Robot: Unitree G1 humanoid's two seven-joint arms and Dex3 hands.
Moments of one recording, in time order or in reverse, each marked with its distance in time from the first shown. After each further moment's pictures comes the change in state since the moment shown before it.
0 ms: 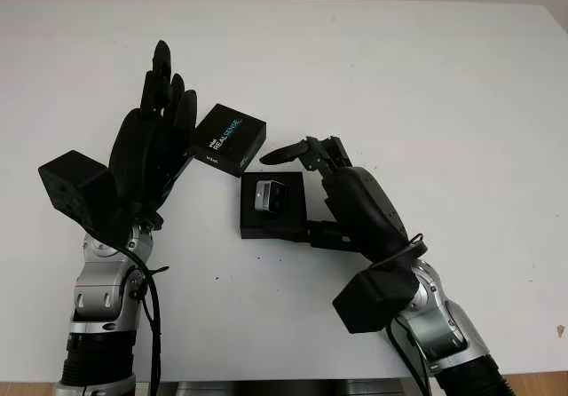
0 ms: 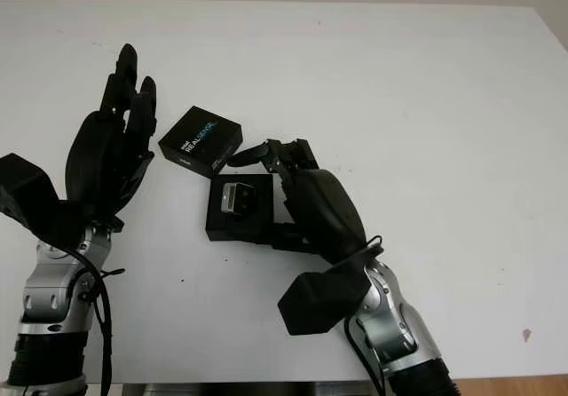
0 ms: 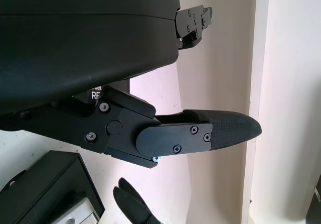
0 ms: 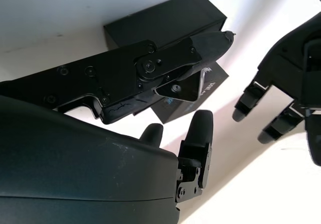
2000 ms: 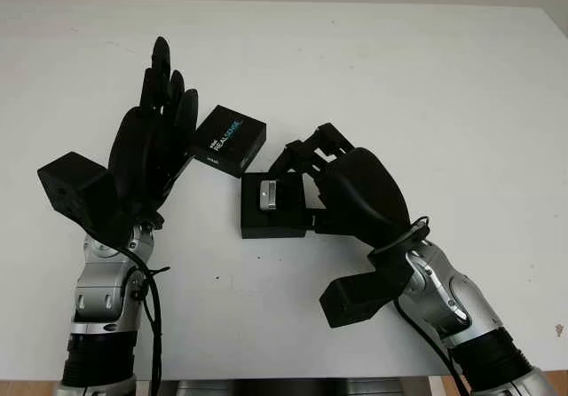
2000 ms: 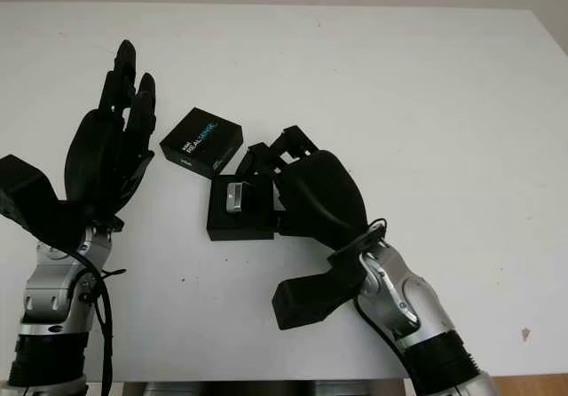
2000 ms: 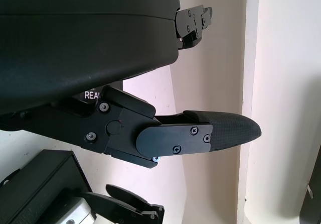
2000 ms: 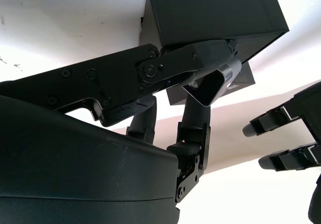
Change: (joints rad) left arm 0.003 -0.001 -0.005 -0.012 0.002 -0.012 0.012; right arm -0.106 -0.125 0.043 0.018 -0.286 0.035 -0.134
